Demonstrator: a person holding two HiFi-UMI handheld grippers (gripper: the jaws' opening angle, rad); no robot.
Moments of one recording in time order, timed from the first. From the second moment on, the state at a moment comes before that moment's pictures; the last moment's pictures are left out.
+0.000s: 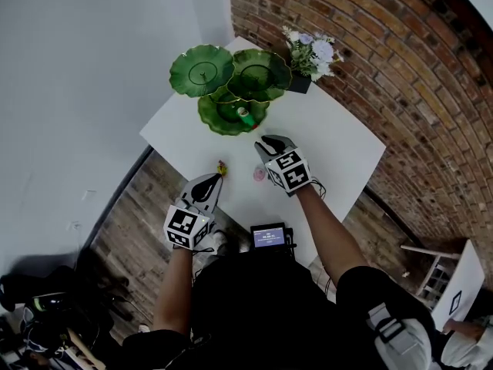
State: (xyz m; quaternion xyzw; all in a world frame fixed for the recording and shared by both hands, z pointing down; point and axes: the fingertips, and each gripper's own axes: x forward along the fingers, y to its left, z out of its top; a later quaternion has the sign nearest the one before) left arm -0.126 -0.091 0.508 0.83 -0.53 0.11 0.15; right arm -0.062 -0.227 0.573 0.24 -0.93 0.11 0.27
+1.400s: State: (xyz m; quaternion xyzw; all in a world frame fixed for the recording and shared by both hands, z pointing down) left arm -0.104 -0.052 0.497 0.86 -0.49 0.08 0.14; right arm -0.011 -0.125 0.530 0.24 -0.94 0.14 0.21
